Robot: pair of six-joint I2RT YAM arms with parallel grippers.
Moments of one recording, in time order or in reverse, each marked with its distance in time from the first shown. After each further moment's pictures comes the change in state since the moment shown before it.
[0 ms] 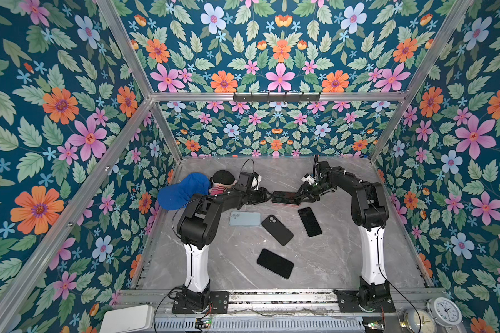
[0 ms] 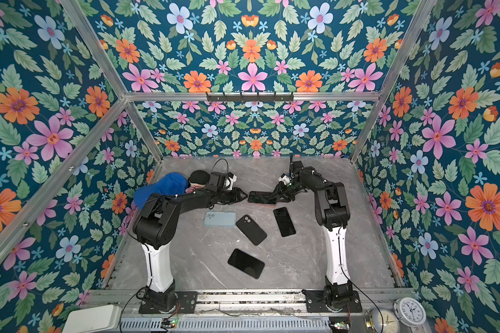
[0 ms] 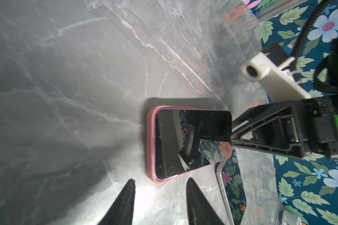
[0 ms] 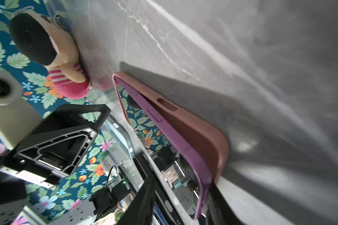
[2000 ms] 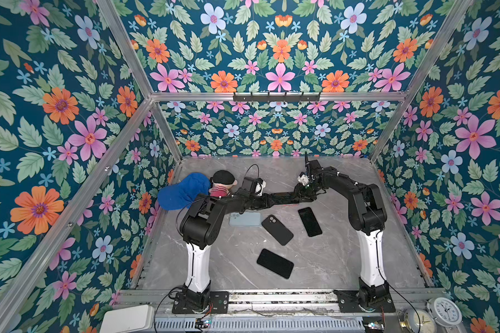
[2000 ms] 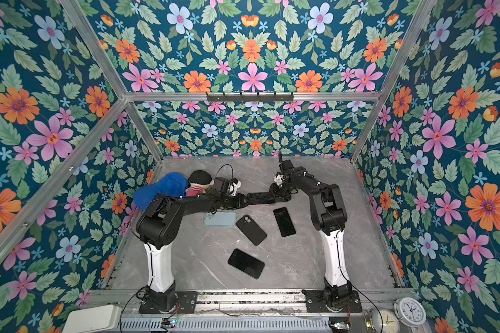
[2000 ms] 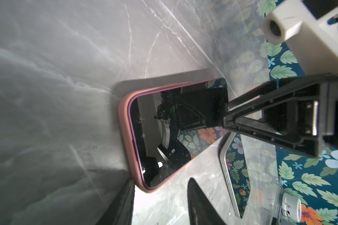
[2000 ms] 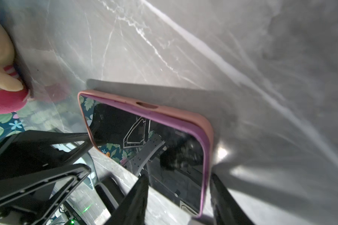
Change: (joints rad) left arm -0.028 0.003 -0.072 0.045 0.039 0.014; right arm 0.099 -0.079 -0.044 0.048 0.308 0.018
